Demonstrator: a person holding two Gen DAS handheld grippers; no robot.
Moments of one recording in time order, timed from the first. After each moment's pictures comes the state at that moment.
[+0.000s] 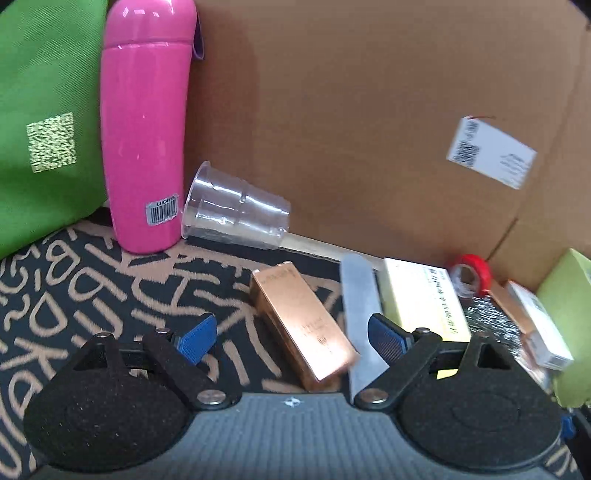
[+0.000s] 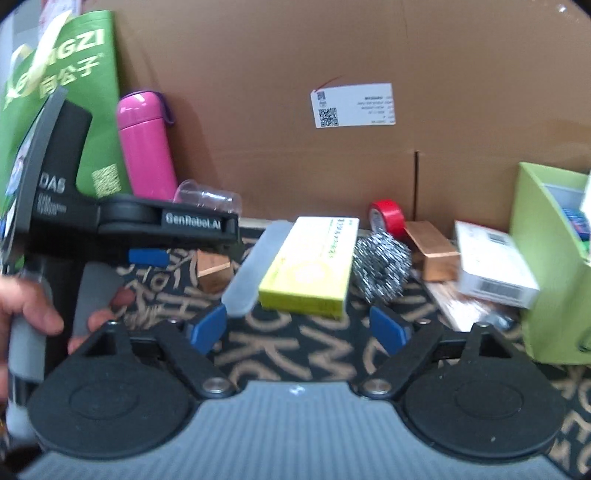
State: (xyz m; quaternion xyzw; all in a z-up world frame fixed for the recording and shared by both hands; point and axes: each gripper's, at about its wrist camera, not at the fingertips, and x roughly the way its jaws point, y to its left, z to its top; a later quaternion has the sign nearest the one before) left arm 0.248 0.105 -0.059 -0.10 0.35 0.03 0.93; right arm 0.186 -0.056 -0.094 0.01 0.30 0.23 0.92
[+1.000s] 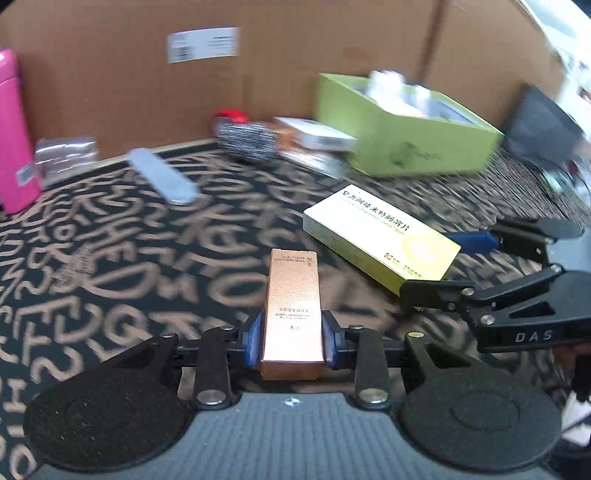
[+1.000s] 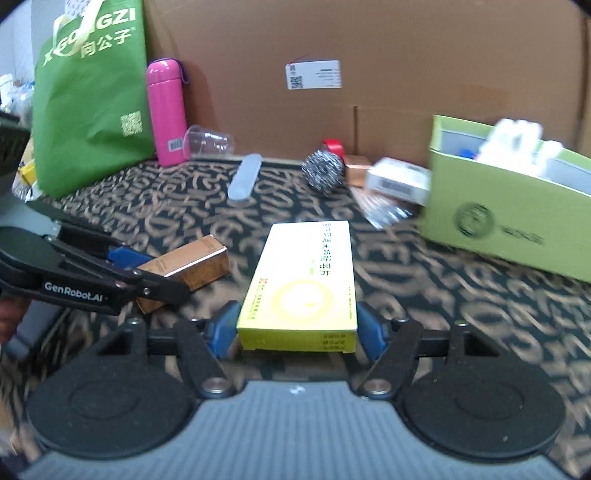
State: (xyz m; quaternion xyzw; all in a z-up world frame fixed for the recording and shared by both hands) left arm 0.075 0.030 -0.060 0.05 0.39 -0.25 0.89; right arm 0.056 -0.163 -0.090 -0.05 0.34 0.23 0.91
